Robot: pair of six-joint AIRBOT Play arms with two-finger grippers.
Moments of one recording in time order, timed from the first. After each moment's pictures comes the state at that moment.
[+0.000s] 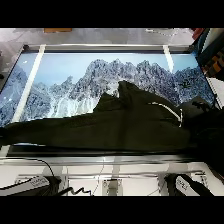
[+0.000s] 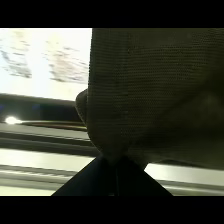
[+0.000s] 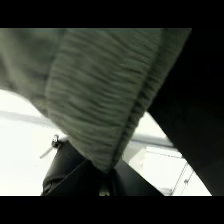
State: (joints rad) left arm 0.86 -1.35 1.19 1.57 -1.26 -0.79; right arm -0.43 -1.07 1.02 -1.49 1.81 1.11
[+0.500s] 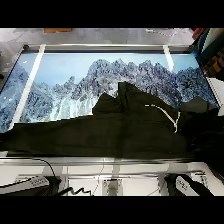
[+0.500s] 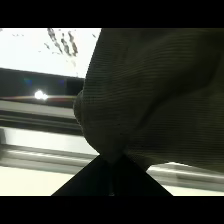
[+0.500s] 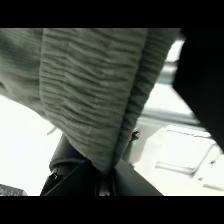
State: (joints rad) left arm 0.86 -1.40 1.14 1.71 -1.23 -0.79; right arm -0.42 -1.07 0.88 -1.51 1.84 1.13
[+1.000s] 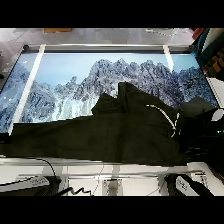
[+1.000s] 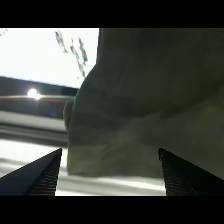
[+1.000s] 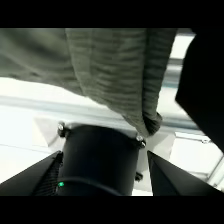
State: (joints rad) left arm 0.85 -1.44 1.13 1.67 -1.17 -0.85; right arm -0.42 -1.07 0.80 -1.50 1.75 1.22
